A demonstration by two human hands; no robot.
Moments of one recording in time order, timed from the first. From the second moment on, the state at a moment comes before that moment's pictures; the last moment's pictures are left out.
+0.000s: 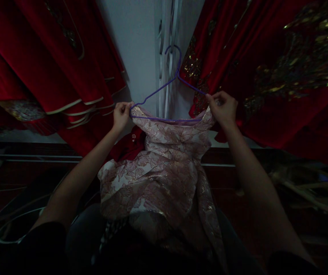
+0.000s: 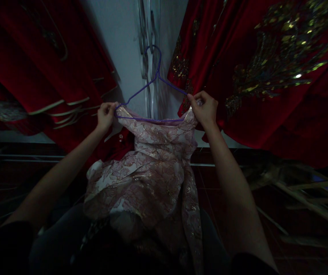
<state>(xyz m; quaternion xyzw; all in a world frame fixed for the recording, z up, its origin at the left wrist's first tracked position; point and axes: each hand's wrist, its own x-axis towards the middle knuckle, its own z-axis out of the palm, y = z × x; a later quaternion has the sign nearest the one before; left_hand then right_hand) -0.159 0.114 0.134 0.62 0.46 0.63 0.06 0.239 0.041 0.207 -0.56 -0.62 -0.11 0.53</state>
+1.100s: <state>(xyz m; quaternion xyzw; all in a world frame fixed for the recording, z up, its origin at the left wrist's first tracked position) -0.134 0.101 0.154 0.66 0.39 0.62 0.16 0.238 0.046 0.201 -0.56 -0.64 -0.09 0.53</state>
